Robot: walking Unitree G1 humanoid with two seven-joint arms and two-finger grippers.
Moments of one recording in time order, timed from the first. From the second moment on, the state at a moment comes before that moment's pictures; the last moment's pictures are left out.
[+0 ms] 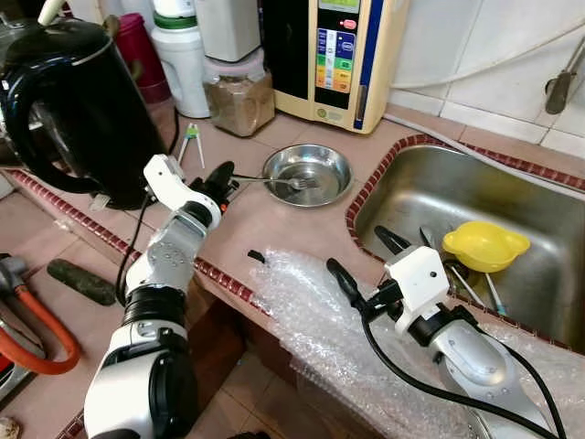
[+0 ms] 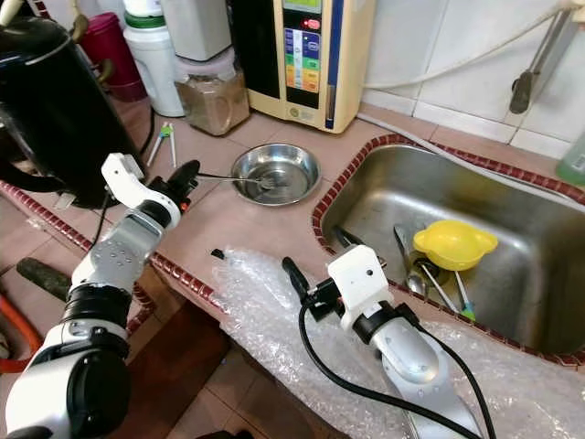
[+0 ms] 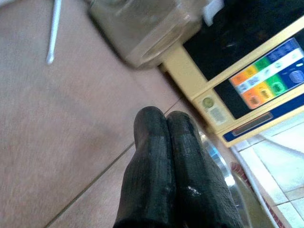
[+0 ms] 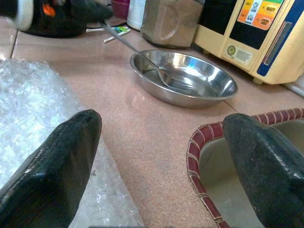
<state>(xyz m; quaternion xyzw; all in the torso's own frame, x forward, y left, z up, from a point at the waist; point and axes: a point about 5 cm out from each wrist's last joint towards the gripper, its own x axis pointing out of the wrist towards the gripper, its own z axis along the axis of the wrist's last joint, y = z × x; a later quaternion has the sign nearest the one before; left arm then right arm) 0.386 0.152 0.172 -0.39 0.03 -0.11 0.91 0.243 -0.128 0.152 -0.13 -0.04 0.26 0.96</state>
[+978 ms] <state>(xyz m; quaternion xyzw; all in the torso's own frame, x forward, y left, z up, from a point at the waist) 0.363 0.108 0.217 -0.25 -0.05 -0.25 0.93 0.268 -0.125 0.165 -0.24 -0.10 0.30 0.92</state>
